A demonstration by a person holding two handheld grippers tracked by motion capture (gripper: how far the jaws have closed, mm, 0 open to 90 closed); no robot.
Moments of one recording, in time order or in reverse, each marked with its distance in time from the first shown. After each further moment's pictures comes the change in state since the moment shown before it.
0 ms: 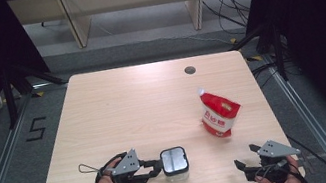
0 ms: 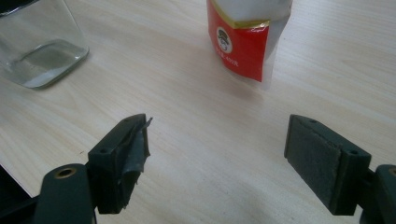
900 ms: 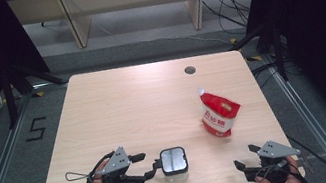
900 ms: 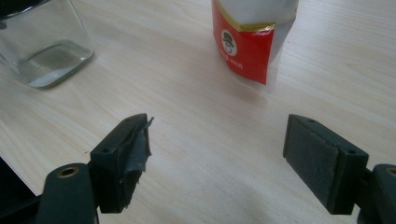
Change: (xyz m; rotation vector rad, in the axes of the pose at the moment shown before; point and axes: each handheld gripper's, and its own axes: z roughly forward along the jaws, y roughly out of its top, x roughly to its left) left arm -0.012 0.020 -0.030 -0.048 0.108 -0.143; right arm 0.001 0.000 -0.001 -0.008 0.020 0.000
